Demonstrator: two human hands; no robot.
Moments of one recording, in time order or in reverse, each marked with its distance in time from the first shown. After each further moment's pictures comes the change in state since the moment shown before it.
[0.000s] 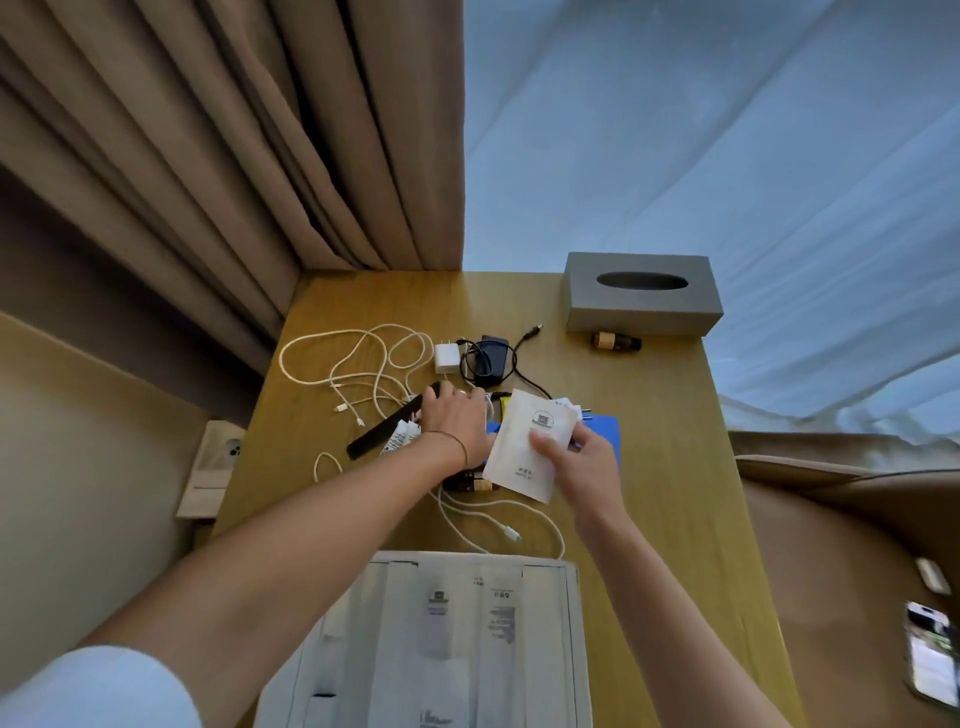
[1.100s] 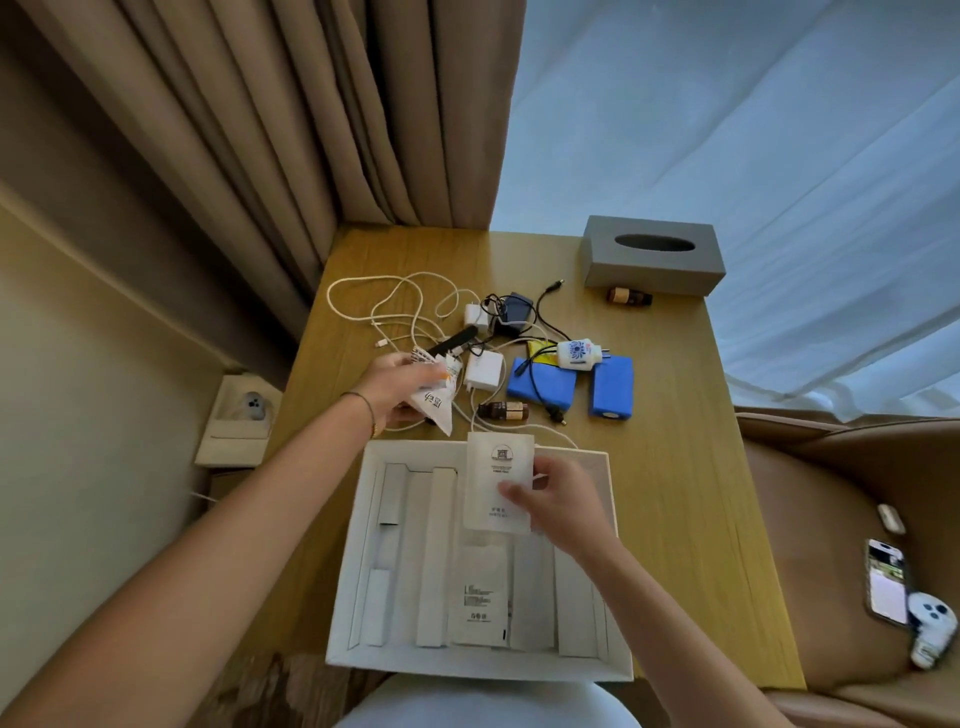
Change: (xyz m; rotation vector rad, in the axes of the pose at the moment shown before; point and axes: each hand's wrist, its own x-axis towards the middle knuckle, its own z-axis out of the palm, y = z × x) left_hand -0.141 -0.117 -0.016 -1.652 -0.180 -0.424; right_hand -0.144 0.043 0.030 -0.576 -0.243 0.032
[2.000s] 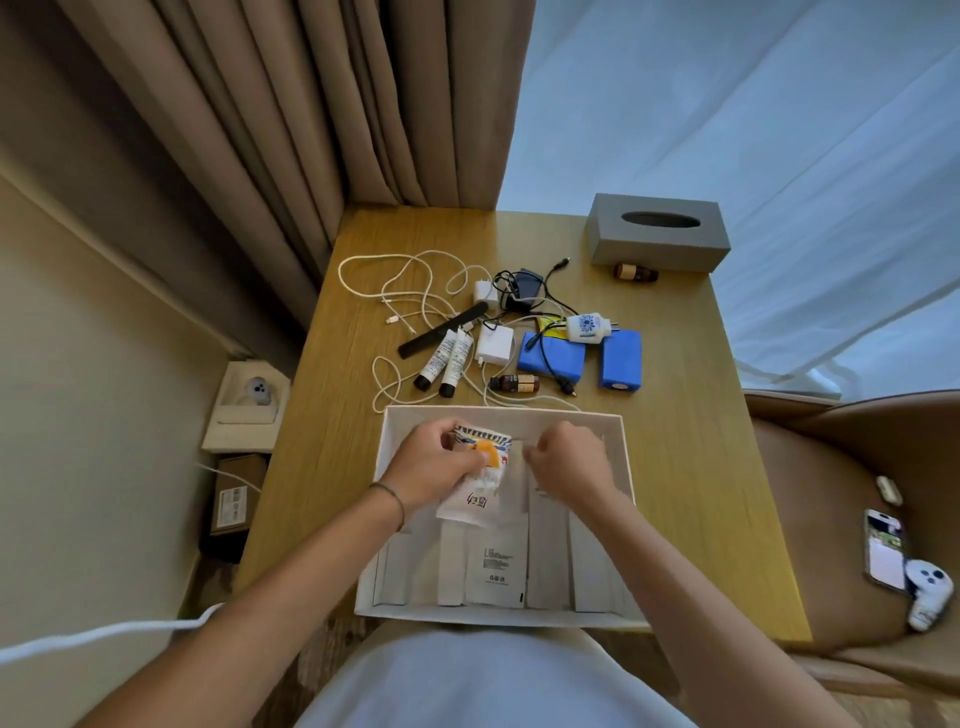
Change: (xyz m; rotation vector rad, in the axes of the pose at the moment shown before) left_hand -0.083 -0.094 0.019 0.219 -0.110 0.184; right_hand 0.023 0.013 0.020 -0.648 0.193 0.030
